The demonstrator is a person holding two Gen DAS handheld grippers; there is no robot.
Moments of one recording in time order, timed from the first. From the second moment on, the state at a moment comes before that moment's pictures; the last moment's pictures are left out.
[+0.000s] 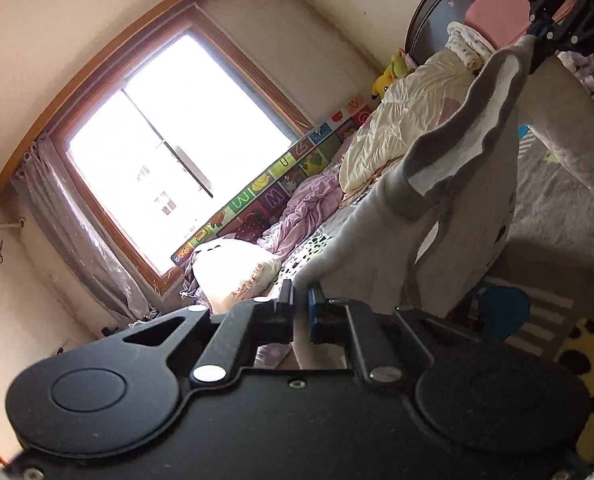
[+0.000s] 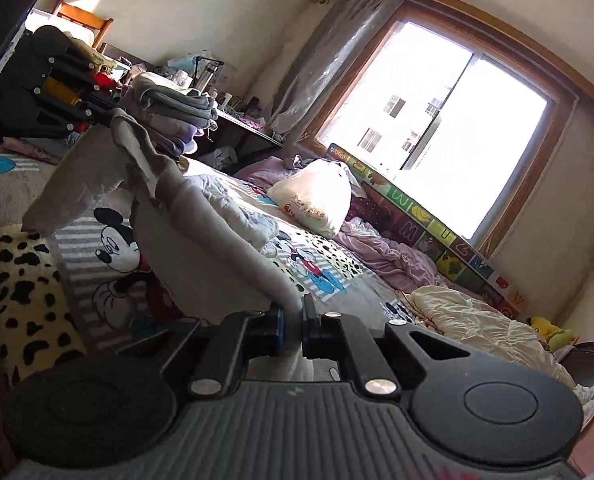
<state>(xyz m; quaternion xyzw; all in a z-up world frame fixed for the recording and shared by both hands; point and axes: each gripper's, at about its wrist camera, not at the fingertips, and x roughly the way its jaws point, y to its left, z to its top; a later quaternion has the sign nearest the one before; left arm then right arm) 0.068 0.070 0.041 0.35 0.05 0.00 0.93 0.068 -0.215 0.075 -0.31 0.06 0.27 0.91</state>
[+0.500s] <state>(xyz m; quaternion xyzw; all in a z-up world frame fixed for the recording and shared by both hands) 0.008 0.066 0.080 0.29 0.13 -0.07 0.94 0.013 -0.254 0.140 -0.25 0.12 0.36 0.89</state>
